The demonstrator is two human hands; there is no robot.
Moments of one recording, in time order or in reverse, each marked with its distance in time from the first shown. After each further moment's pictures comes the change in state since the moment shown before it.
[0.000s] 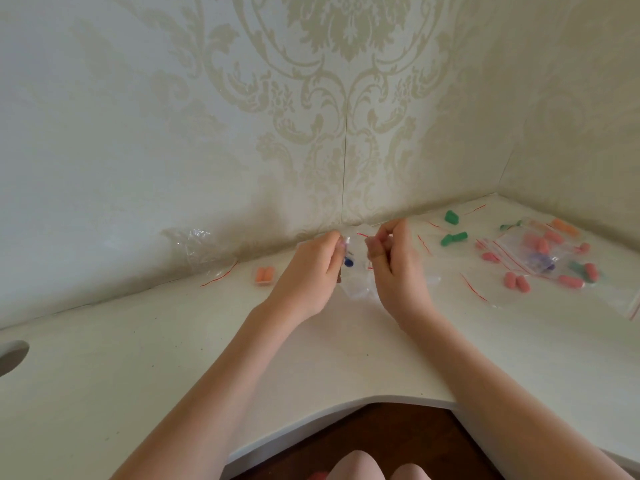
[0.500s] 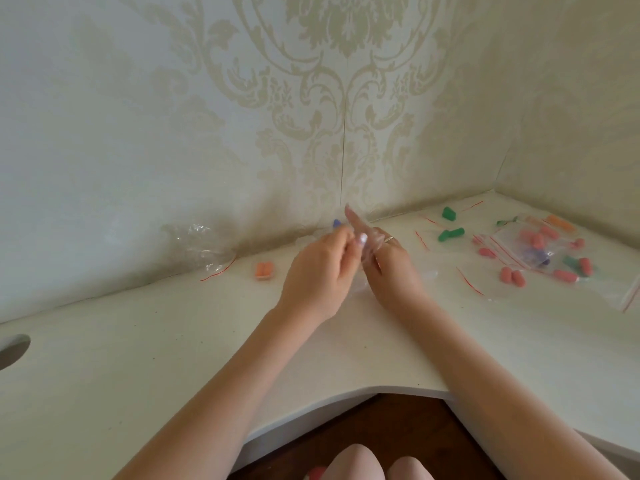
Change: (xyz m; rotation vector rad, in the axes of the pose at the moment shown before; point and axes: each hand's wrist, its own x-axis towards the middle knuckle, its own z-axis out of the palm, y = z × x) left_hand -0.008 0.004 0.015 0.117 0.256 0.254; right_hand 0.003 0.012 -0.002 -0.369 -0.237 -0.132
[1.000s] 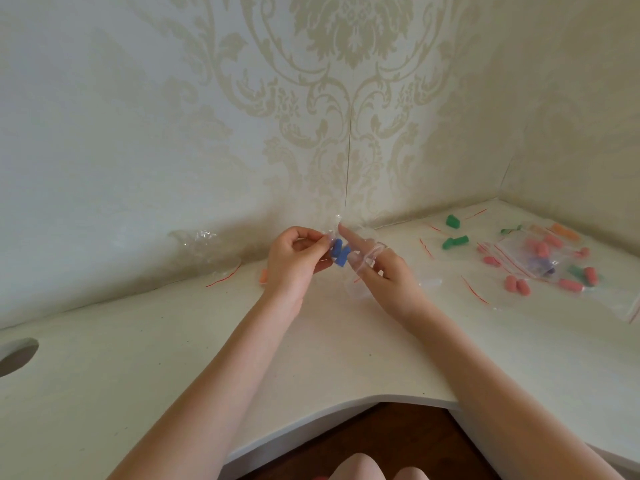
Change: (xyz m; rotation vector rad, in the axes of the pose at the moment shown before) left_hand 0.017 -0.016 -0.014 -0.815 0.181 -0.851; right_hand -0.001 -0.017 -0.008 0.463 -0.108 0.064
